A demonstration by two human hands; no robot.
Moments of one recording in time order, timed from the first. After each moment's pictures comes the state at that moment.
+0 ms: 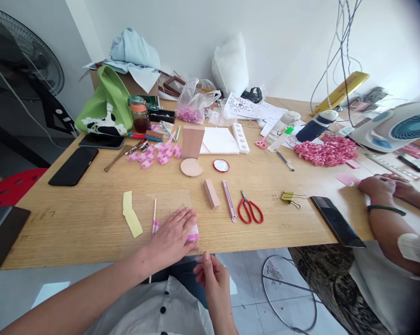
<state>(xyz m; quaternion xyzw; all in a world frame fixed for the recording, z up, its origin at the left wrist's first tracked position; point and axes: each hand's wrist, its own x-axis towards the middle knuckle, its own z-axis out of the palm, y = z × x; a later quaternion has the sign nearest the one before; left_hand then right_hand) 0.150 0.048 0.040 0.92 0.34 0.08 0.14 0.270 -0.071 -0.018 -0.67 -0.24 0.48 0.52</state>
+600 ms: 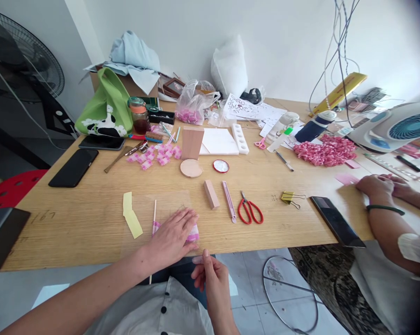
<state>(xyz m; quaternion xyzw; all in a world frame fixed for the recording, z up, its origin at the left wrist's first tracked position) 0.147 0.050 0.041 0.93 0.32 0.11 0.14 0.268 -0.065 -0.013 -0.62 -0.16 0.55 0.53</state>
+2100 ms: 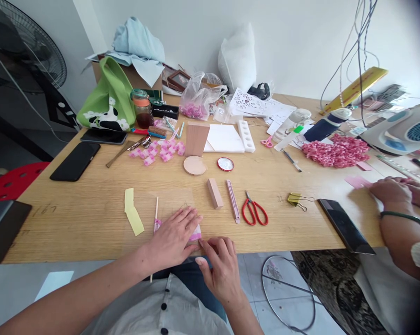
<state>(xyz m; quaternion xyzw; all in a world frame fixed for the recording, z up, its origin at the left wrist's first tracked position) 0.145 0.051 0.035 0.94 0.31 0.07 0.11 0.316 -0.046 -0.001 -0.56 -0.76 0.04 0.32</state>
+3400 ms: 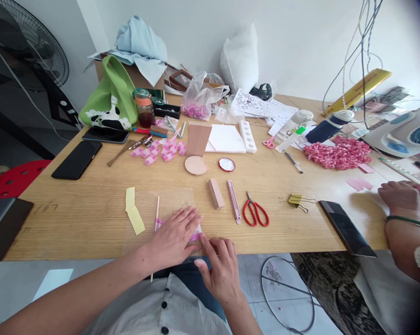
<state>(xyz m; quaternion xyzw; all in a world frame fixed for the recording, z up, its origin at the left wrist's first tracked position) 0.145 0.050 0.033 0.94 0.31 0.09 0.13 0.316 -0.045 -0.004 -0.56 -0.77 0.01 0.31</state>
